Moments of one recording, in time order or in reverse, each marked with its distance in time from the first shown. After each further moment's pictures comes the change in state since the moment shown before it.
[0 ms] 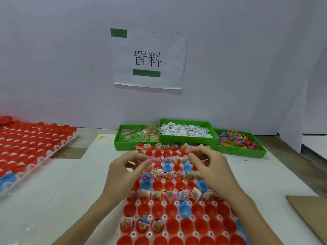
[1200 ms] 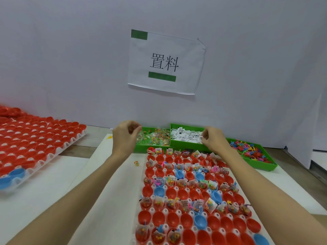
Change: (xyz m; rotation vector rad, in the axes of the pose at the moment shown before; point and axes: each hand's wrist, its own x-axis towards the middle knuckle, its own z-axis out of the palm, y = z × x) left_hand 0.116 -0.049 -0.028 0.229 0.277 -0.027; right_hand 0.171 0.064 0.020 -0.645 -0.050 0.015
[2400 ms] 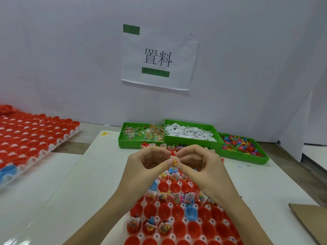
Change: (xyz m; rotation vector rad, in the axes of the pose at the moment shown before) left_hand -0.124 0.093 -0.022 -0.613 -0.423 -0.166; right_hand -0.182 -0.085 -0.050 0.872 -0.043 -0.193
